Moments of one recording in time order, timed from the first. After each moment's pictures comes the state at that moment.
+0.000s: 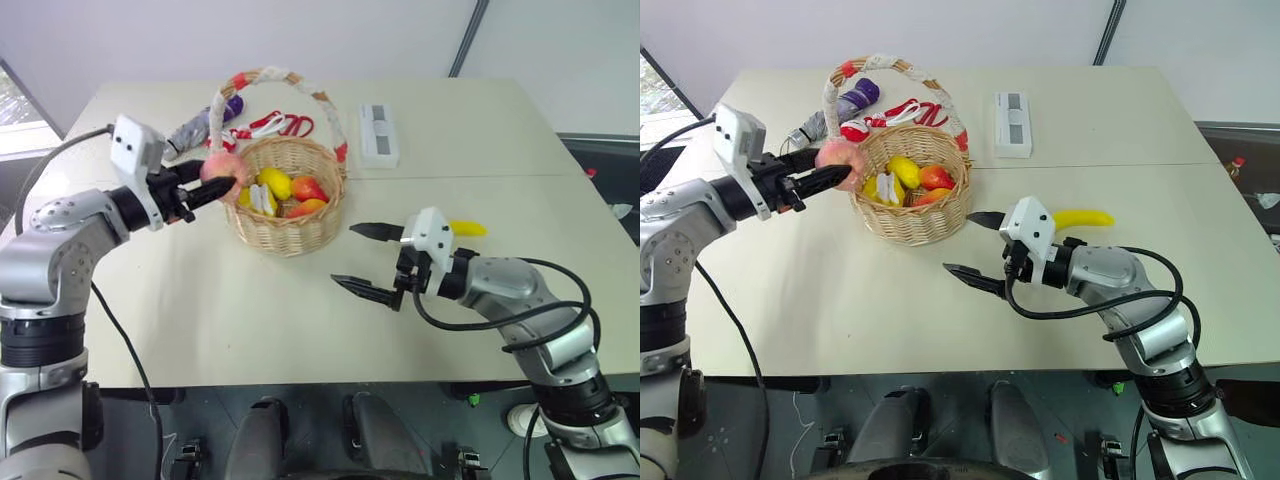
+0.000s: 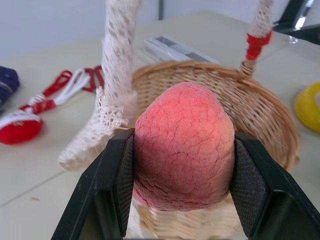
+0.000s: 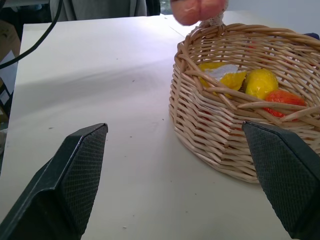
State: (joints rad) left arm -0.54 0.74 0.22 -0.13 -0.58 0.76 -0.74; right arm -0.32 -0.60 0.11 -0.47 0.47 0.51 0.78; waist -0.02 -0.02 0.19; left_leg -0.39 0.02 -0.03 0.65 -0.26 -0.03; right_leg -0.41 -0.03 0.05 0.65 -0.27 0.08
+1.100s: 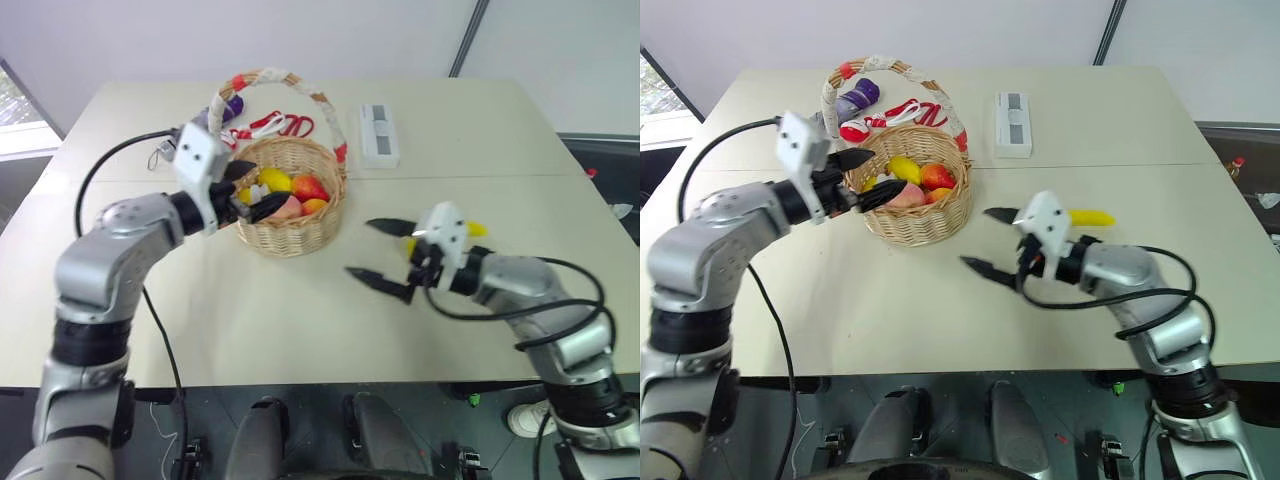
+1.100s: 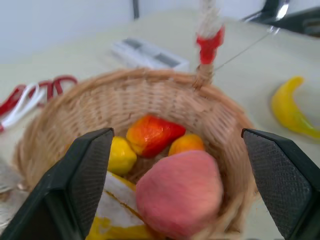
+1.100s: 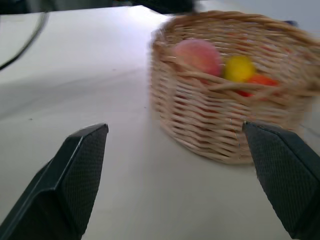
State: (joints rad) left arm -0.52 0.64 0.12 -0.32 -0.56 0.77 -0.66; right arm -0.28 -0.67 -0.03 -0.42 0.48 0.54 0.75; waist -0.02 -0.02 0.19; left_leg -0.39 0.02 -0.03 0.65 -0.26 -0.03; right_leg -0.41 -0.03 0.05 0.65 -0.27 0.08
